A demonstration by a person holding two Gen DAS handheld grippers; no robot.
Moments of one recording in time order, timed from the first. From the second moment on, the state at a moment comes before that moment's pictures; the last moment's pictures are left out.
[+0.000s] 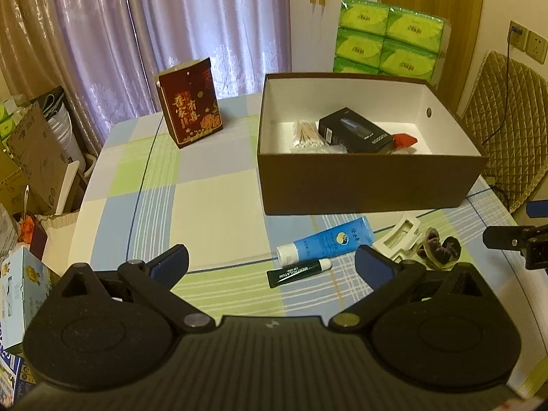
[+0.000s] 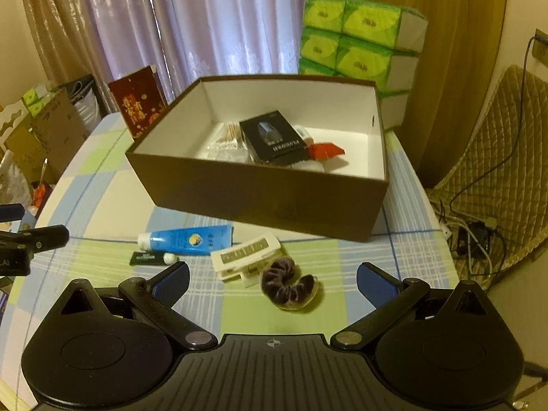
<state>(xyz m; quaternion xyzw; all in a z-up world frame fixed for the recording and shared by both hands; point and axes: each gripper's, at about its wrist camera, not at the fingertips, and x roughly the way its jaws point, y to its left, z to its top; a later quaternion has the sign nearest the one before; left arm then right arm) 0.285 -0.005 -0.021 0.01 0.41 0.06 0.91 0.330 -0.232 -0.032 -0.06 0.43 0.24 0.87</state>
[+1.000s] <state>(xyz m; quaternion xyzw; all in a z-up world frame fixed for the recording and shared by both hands) 0.315 0.010 -0.098 -0.03 0.50 0.07 0.86 0.357 -0.231 -0.123 -0.09 0.47 0.23 0.85</state>
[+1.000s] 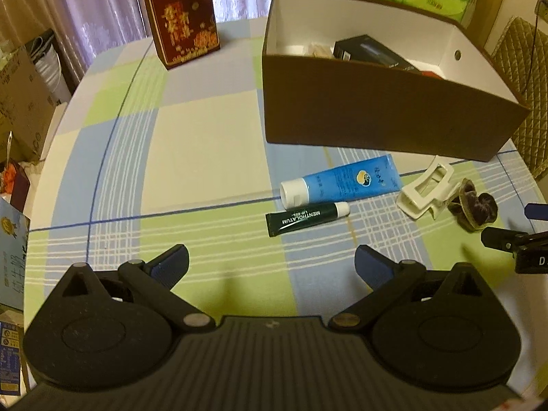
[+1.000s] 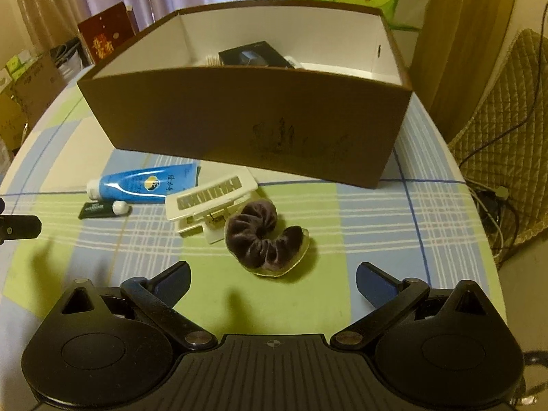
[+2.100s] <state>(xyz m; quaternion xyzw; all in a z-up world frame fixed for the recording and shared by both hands) 0.381 -0.005 -0.165 -0.12 0.53 0.10 0.83 0.388 -0.237 -0.153 -0.10 0.45 0.23 0.86</state>
